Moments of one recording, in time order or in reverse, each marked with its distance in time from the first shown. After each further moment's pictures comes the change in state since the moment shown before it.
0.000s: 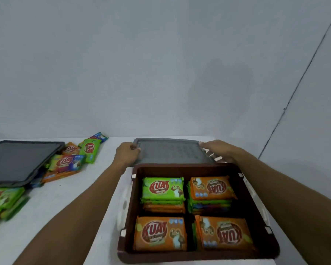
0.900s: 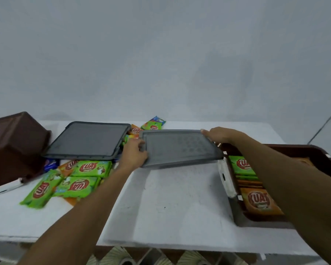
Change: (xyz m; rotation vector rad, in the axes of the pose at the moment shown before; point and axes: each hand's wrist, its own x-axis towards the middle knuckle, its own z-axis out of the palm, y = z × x) left_hand -0.020 -0.160 -0.181 0.135 0.025 0.171; right_hand -0.032 -0.138 0.203 -0.560 0.009 -0.118
